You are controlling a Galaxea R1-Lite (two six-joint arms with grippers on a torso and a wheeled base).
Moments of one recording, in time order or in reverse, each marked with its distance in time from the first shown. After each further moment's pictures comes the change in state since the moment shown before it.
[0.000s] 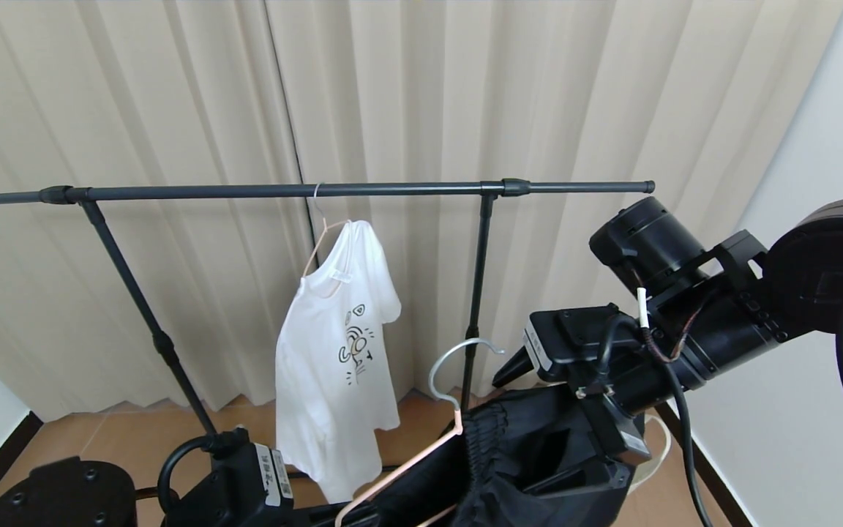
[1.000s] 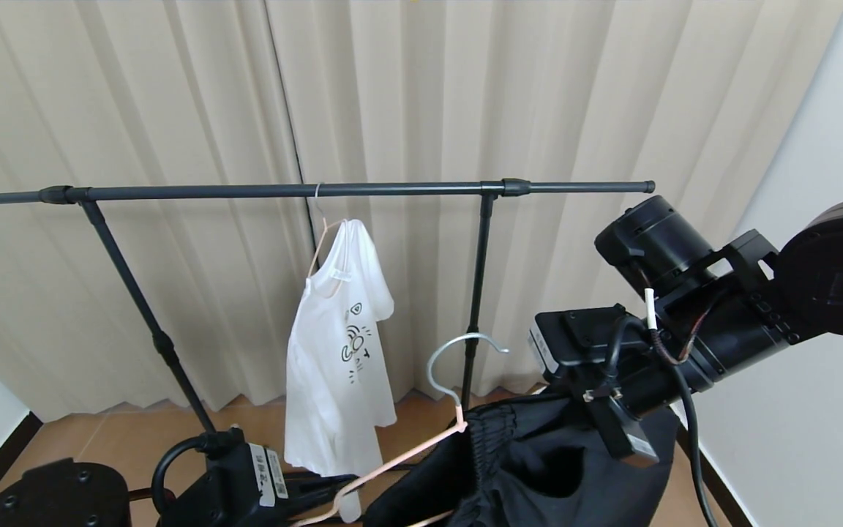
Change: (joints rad) left arm 0.001 -0.001 0.009 -0.017 0.000 0.000; right arm 0.002 -0.020 0.014 0.000 0.000 0.003
